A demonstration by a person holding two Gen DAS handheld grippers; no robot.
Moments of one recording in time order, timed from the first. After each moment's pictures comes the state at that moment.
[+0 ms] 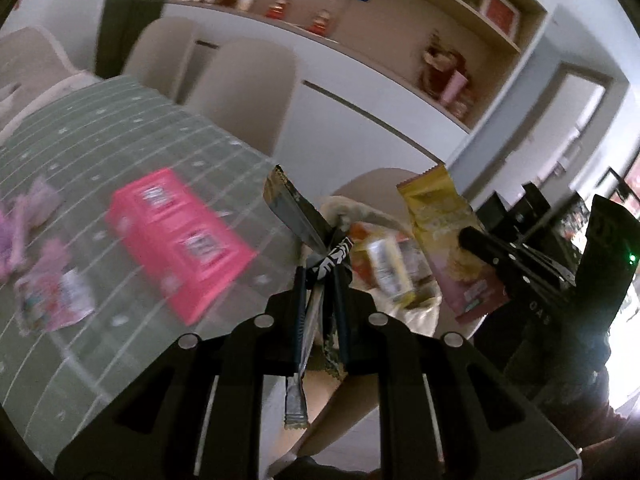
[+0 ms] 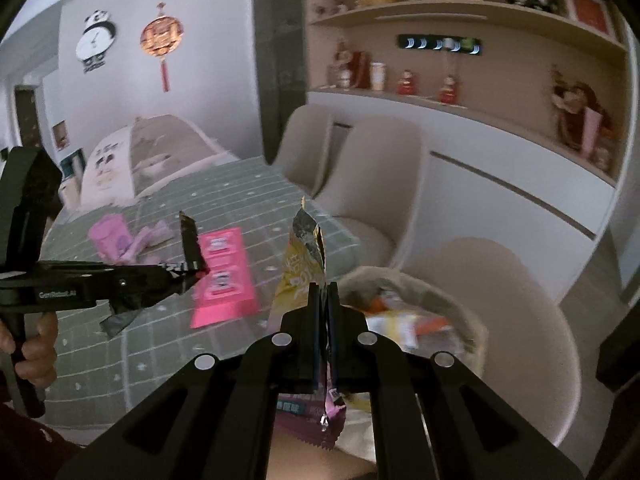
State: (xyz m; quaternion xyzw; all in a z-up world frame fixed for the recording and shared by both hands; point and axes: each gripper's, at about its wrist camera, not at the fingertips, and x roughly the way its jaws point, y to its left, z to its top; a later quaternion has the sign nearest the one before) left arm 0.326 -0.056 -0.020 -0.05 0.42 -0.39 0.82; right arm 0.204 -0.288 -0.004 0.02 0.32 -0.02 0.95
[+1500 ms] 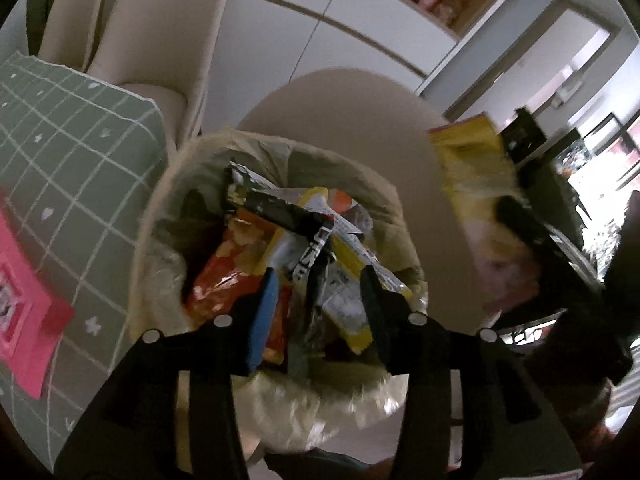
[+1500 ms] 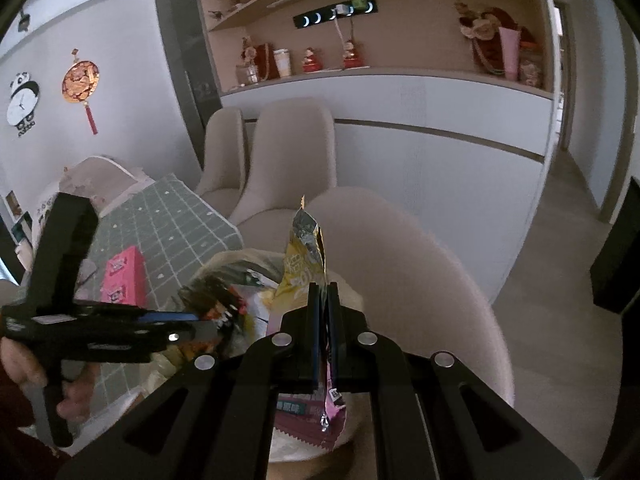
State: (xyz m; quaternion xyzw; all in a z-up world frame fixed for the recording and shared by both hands) left arm 0.361 -0.226 -0.096 0.02 0.52 -0.44 0.73; right arm 0.195 -0.421 -0.051 0.12 0.33 -0.11 0.93
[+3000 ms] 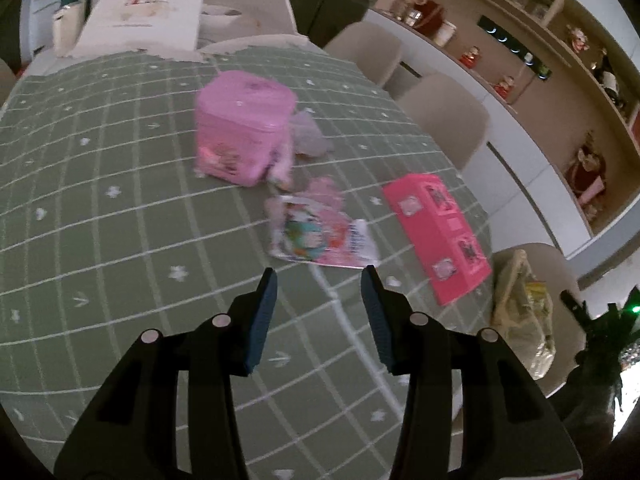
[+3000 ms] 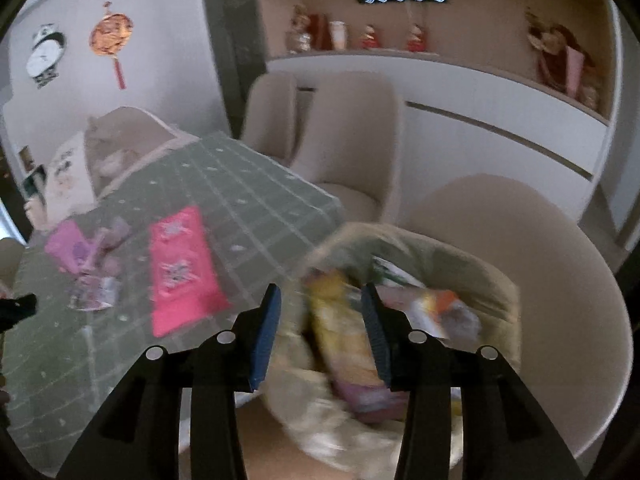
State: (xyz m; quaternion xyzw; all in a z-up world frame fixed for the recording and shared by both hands) left arm 0.340 0.195 -0.074 -0.15 0.46 -0.10 0.87; right arm 0.260 -0.277 -0.060 0.08 0.37 -0.06 0.93
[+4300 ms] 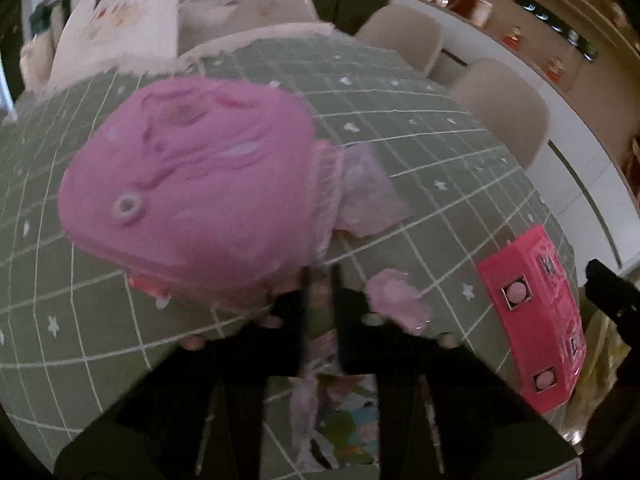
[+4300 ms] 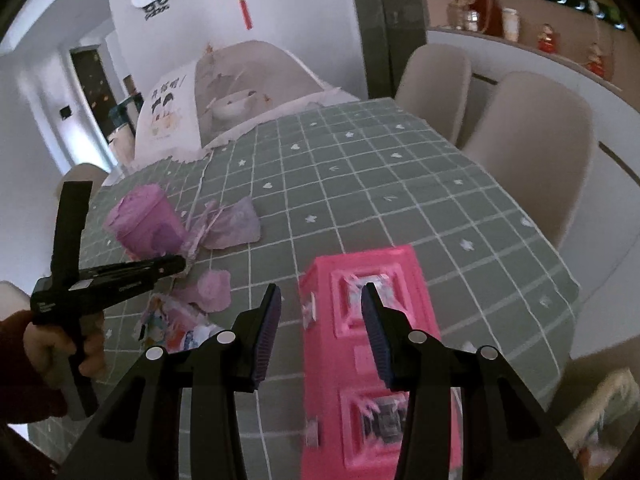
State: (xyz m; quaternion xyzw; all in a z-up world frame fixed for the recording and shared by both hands) left arm 0.489 0.173 -0.138 -0.10 0.48 -0.05 0.87; right arm 0.440 -0.113 -0.097 0.02 0.41 0.18 0.89
